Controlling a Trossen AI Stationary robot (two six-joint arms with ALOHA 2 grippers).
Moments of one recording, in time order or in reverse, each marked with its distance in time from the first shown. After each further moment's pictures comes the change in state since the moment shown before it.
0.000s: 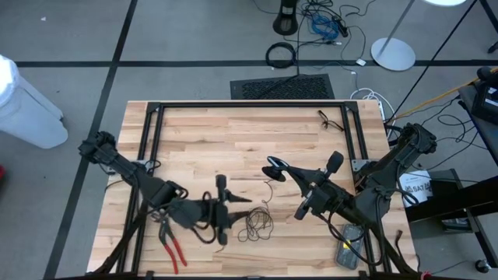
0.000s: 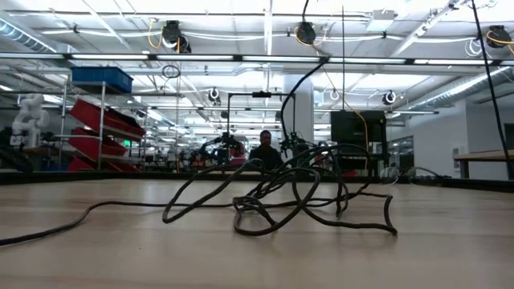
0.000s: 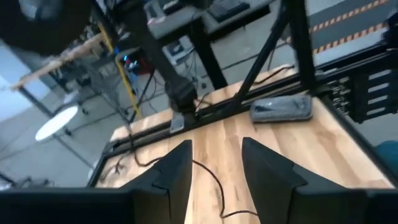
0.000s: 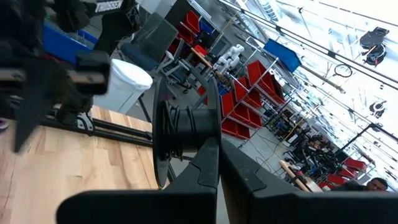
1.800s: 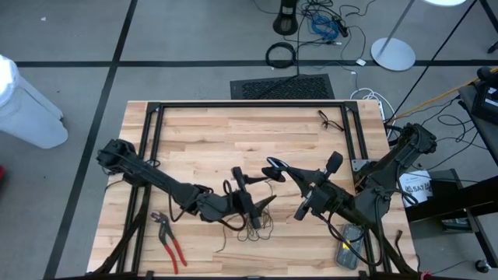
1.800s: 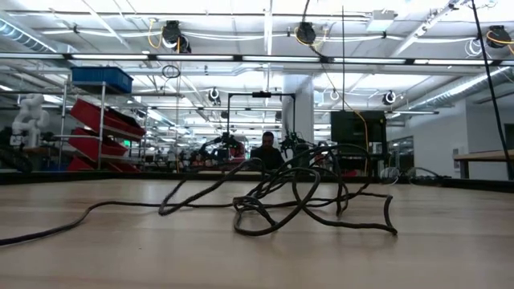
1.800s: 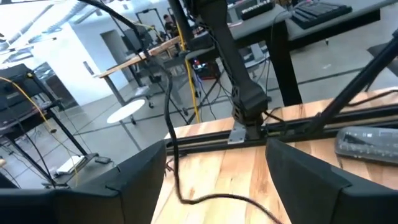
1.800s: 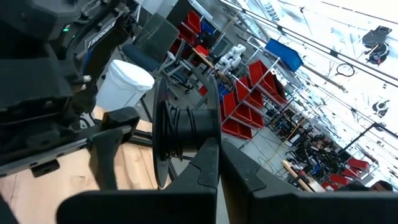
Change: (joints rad) left arm 0.123 0.215 0.000 0.439 -0.180 0.112; right arm 0.000 0.000 0.000 -0.015 -0.006 0.018
